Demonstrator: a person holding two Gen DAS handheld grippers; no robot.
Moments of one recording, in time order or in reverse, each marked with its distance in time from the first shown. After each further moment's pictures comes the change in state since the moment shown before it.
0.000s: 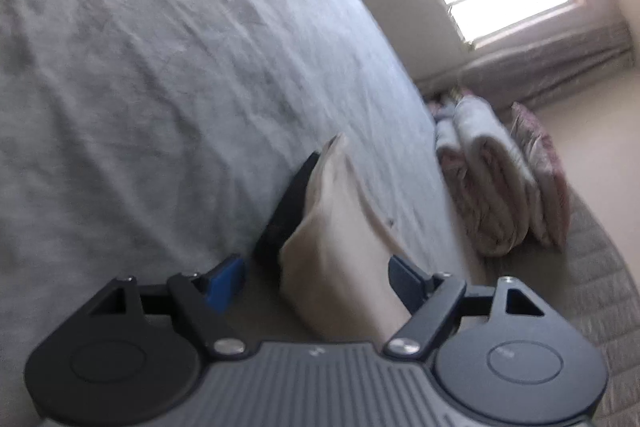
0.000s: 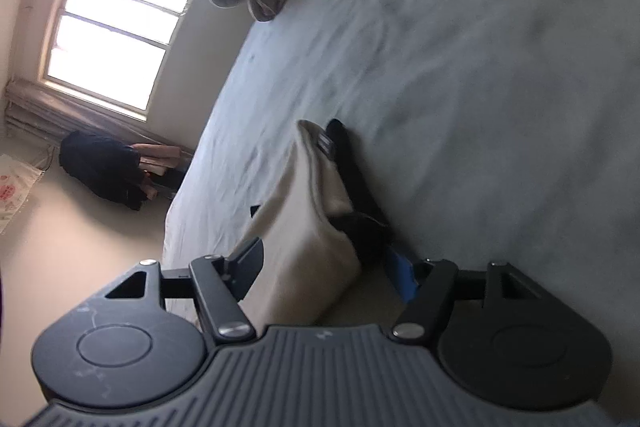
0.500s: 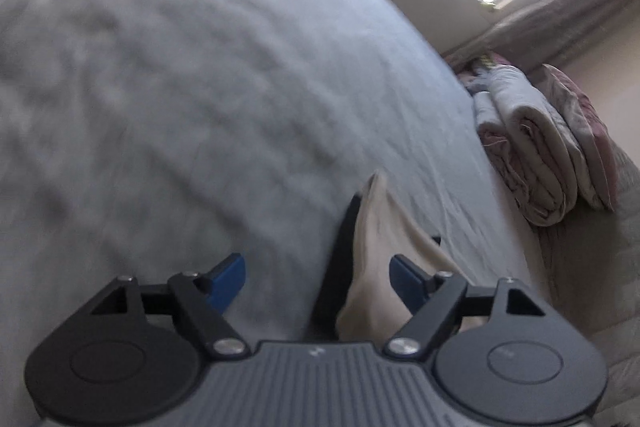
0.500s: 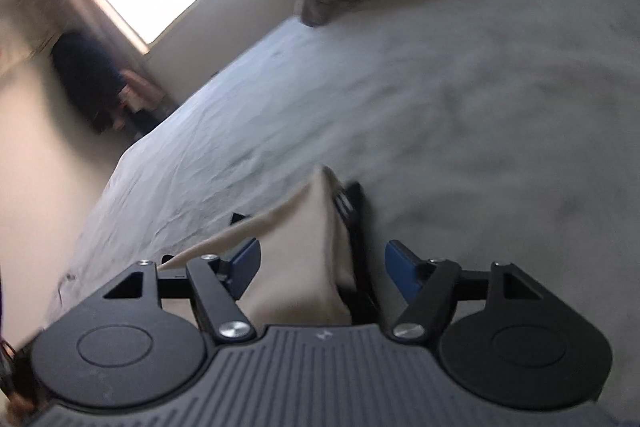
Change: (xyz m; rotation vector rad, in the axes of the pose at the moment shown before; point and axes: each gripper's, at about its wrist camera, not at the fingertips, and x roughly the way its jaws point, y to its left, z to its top) left arm -0.019 -0.006 0.059 0.131 0.102 0.179; right arm -0.017 0.040 0.014 -0.361 -0.018 -0.160
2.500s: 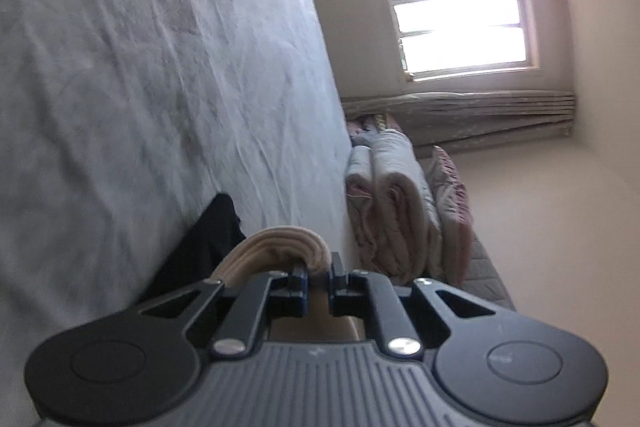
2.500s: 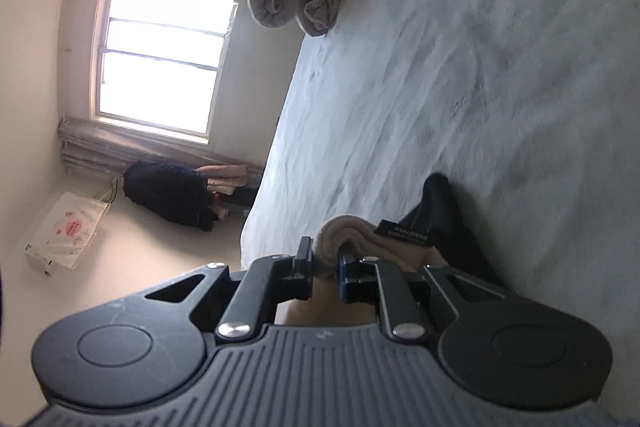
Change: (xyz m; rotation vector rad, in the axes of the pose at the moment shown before) left arm 0.032 -0.009 0.004 -0.332 -0.065 -0.454; right arm 0.065 -0.031 0.040 0.493 -0.008 0.384
